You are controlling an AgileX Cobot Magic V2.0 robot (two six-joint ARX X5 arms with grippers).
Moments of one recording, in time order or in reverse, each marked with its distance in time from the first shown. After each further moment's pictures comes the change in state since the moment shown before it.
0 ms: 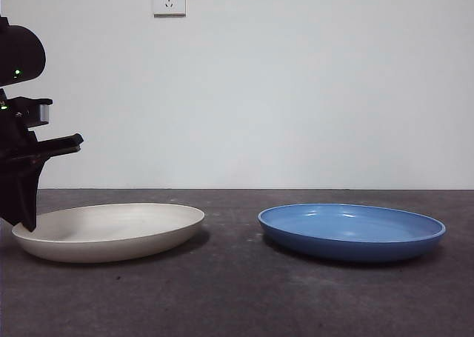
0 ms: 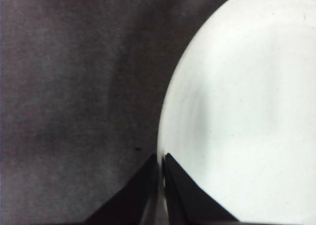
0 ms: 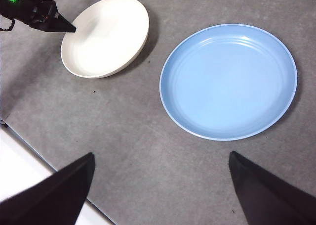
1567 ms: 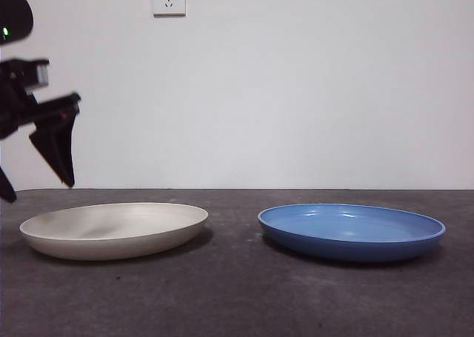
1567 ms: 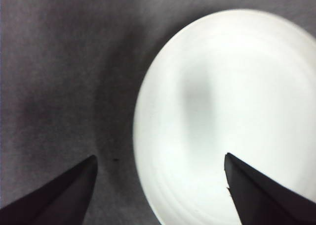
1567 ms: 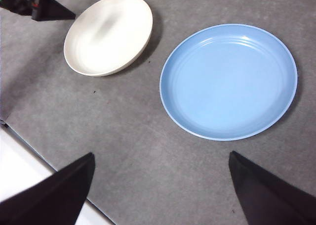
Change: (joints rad) left arm 0.010 -0.097 -0.002 0.011 0.077 0.056; right arm 0.000 0.000 0.000 0.000 -0.001 0.000
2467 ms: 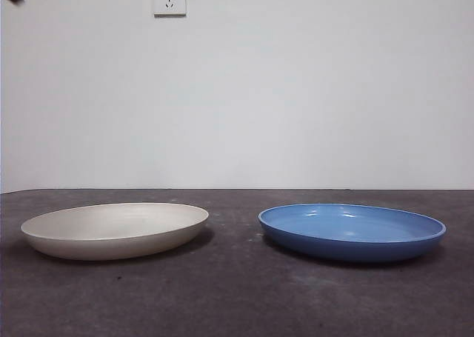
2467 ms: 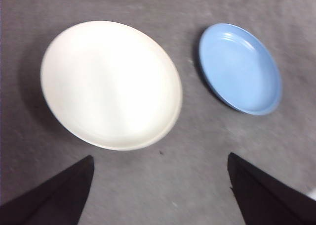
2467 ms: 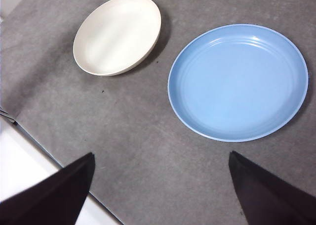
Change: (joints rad) left arm 0.013 -0.650 -0.014 -0.407 0.263 0.032; right arm 0.000 0.000 0.000 -0.001 -0.029 0.000
